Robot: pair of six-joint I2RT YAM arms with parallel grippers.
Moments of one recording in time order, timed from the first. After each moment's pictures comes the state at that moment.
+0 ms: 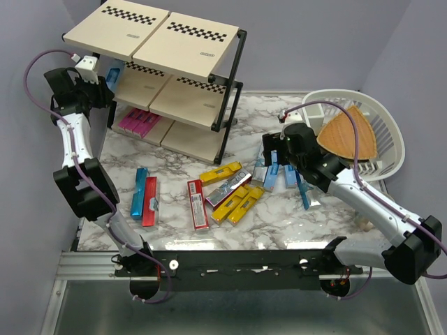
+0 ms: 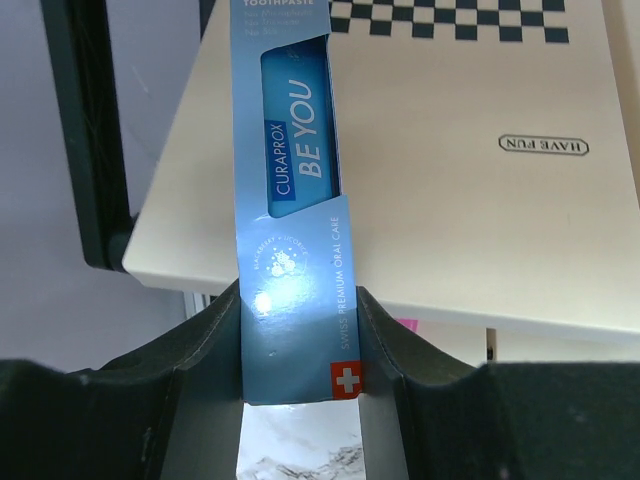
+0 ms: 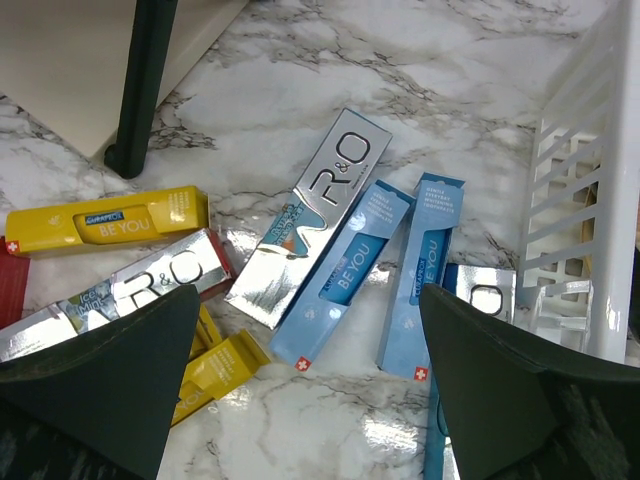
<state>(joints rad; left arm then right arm) 0.44 1.82 1.71 -0.29 0.63 0.27 0.64 1.22 1.07 -0.41 0.32 0.18</state>
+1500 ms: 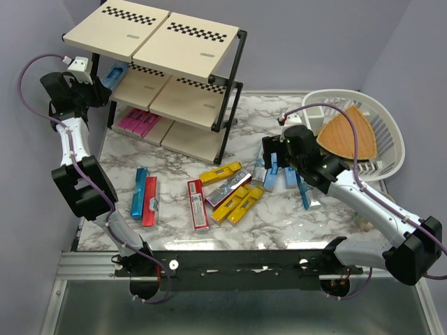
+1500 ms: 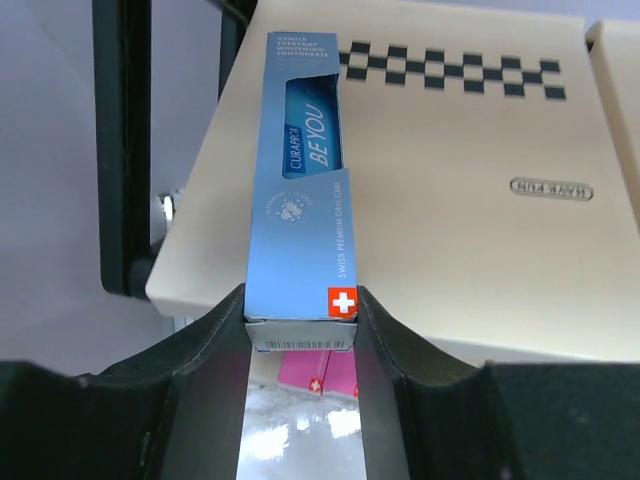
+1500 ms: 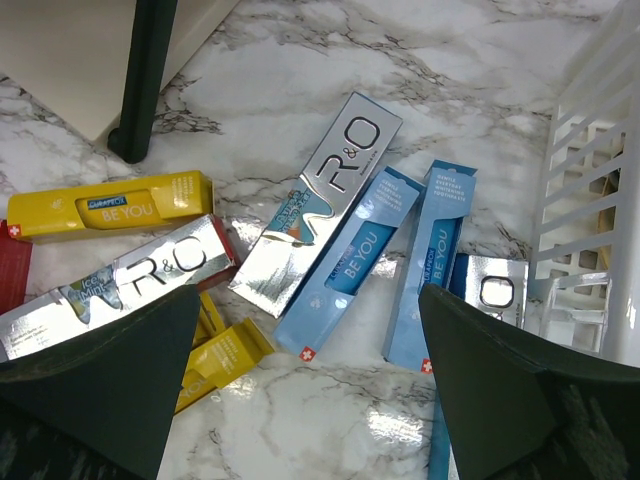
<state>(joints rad) 0.47 1.84 1.64 -0.07 0.69 0.14 0.64 1.21 1.04 -0.41 0.30 0.19</state>
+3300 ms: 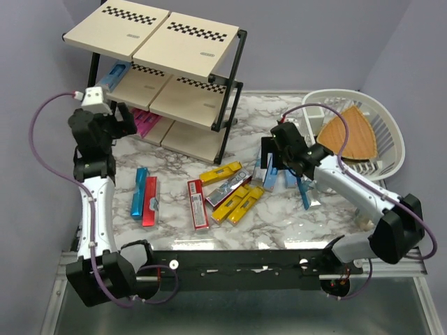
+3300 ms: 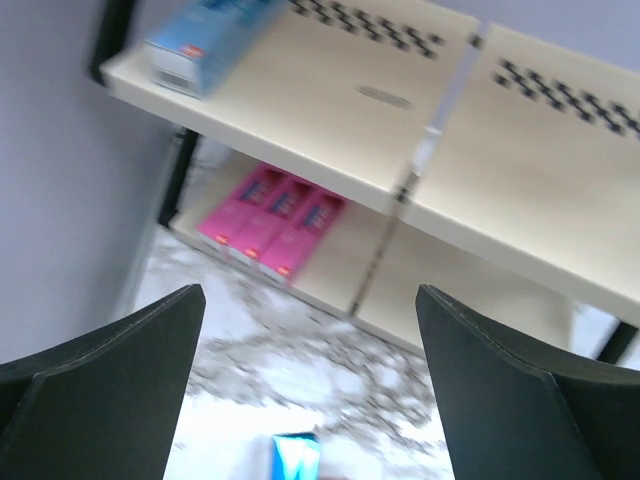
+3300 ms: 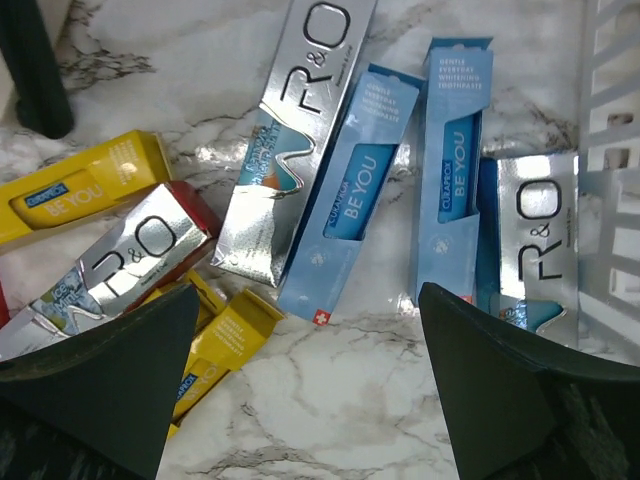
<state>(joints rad) 0.32 1.11 1.06 -0.10 0.24 -0.08 0.62 1.36 1.11 -0.58 0.32 0.43</state>
